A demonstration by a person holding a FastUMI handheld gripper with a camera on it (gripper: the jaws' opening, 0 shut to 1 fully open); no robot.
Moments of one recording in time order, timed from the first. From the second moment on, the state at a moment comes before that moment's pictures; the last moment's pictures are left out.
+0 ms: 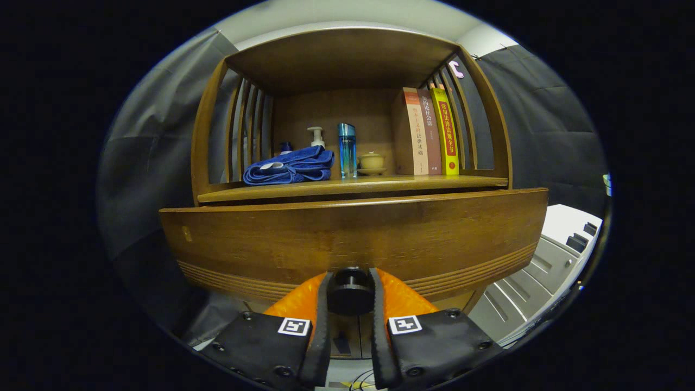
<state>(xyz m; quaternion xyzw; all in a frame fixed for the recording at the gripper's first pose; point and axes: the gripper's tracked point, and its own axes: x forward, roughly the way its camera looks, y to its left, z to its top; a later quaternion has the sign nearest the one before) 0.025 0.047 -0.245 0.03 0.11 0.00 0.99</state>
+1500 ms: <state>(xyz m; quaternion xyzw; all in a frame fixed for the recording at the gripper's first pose) -0.059 0.047 -0.206 0.03 0.11 0.02 0.99</state>
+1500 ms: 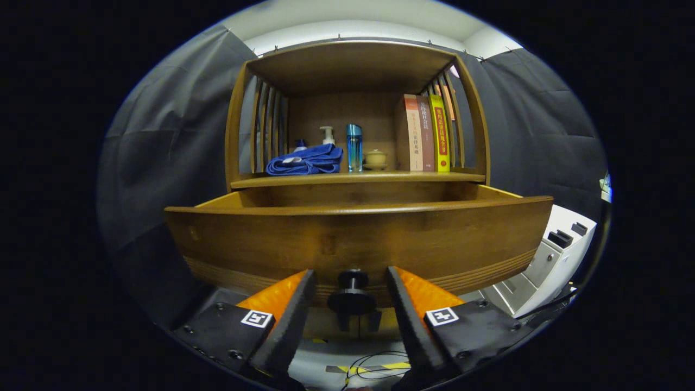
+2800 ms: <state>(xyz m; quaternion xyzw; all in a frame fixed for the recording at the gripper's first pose) 0.112 0.039 -0.262 0.00 0.43 0.03 0.90</state>
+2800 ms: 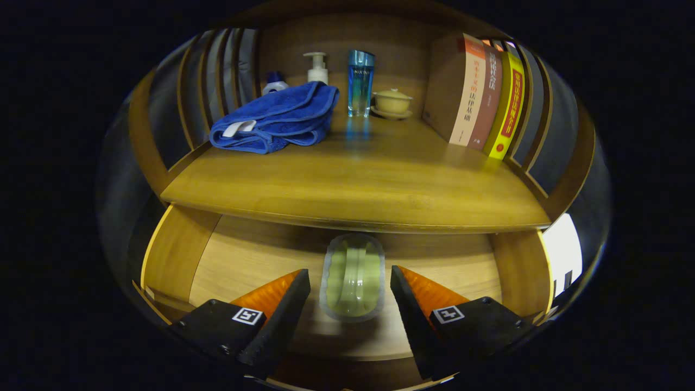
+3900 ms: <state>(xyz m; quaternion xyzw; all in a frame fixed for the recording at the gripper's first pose) 0.093 0.041 -0.262 0.04 0.44 0.02 0.90</state>
